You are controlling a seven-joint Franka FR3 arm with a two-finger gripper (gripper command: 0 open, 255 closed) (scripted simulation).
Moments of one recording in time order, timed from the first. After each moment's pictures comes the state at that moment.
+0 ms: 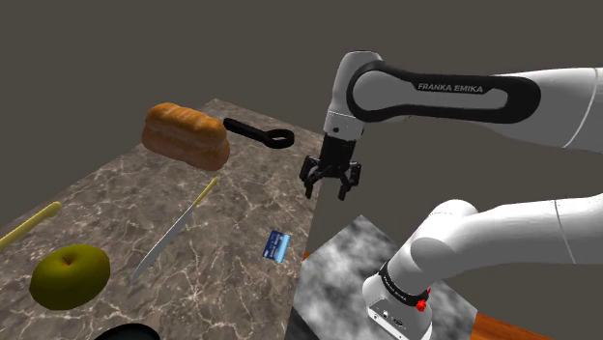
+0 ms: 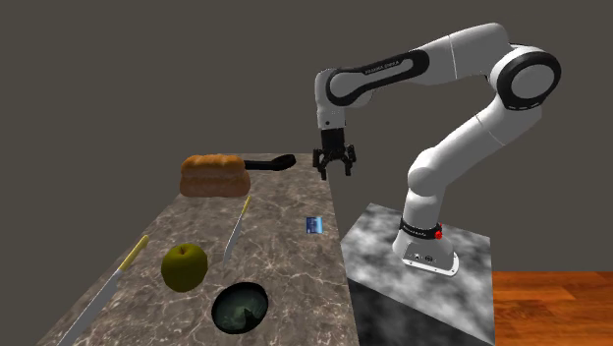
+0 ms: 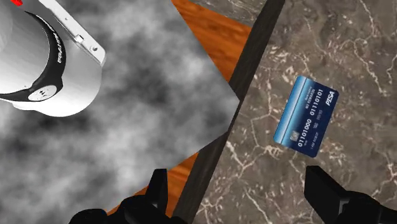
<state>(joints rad) -0.01 -0.69 0.25 -2.61 0.40 1.69 0.63</state>
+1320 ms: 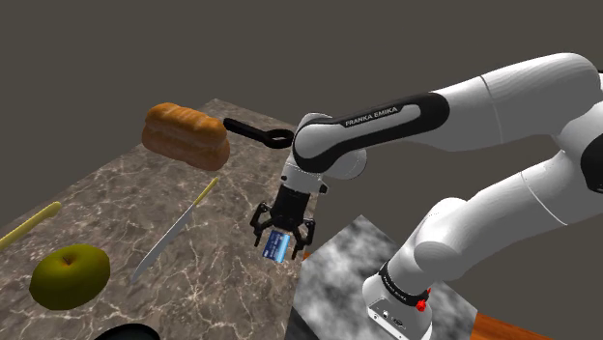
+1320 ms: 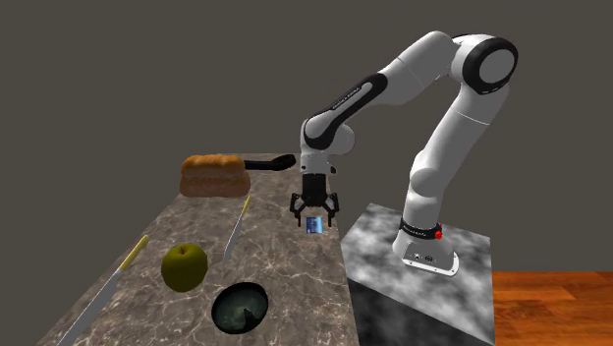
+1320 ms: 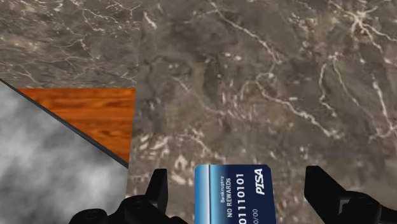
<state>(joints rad) 0.08 -0.35 0.45 -2.69 0.89 2.11 0.91</state>
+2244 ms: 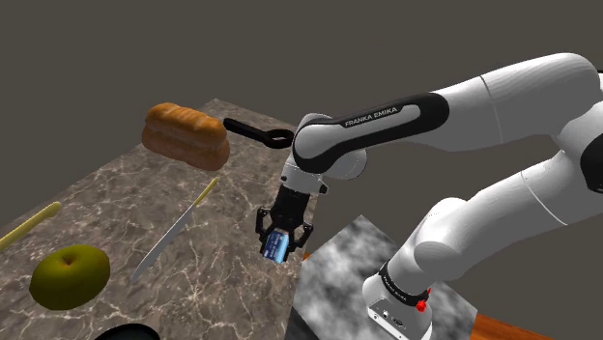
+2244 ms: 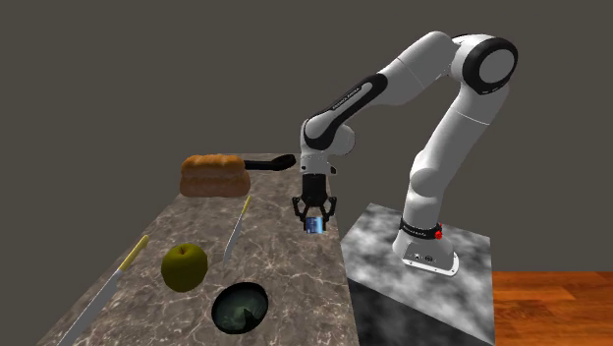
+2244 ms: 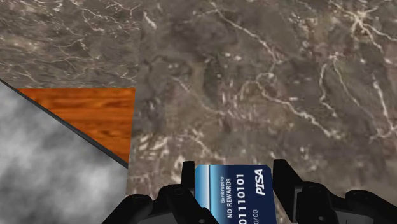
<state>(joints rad) 0.08 -0.35 0.45 -2.70 0.89 2.11 0.91</state>
